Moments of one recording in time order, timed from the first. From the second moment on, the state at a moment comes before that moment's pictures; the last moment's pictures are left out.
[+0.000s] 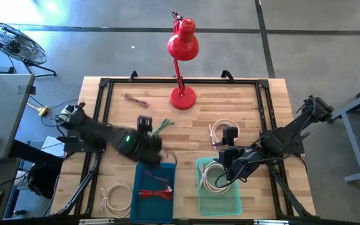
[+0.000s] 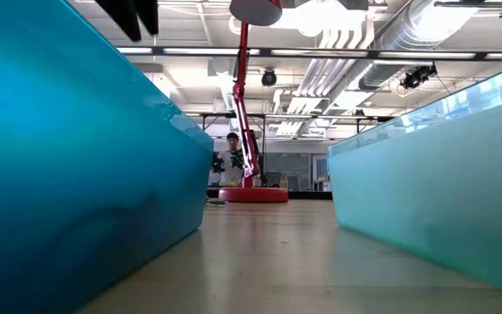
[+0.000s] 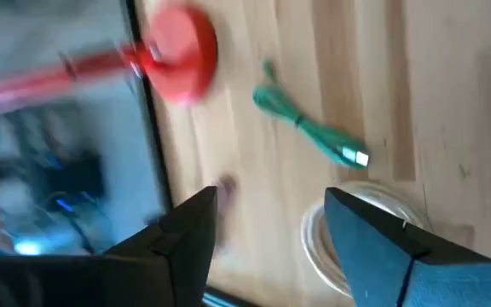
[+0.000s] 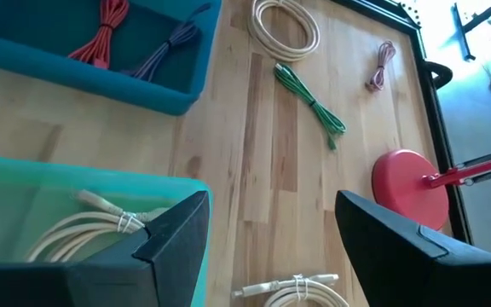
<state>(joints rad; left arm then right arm) -0.42 1.68 1.67 -1.57 -0.67 -0.26 0.60 1.40 1.34 -0.90 0.59 0.22</state>
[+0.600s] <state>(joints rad) 0.06 1.51 1.09 -1.50 -0.29 -0.16 0.60 1.40 1.32 -0.91 0.59 0.23</state>
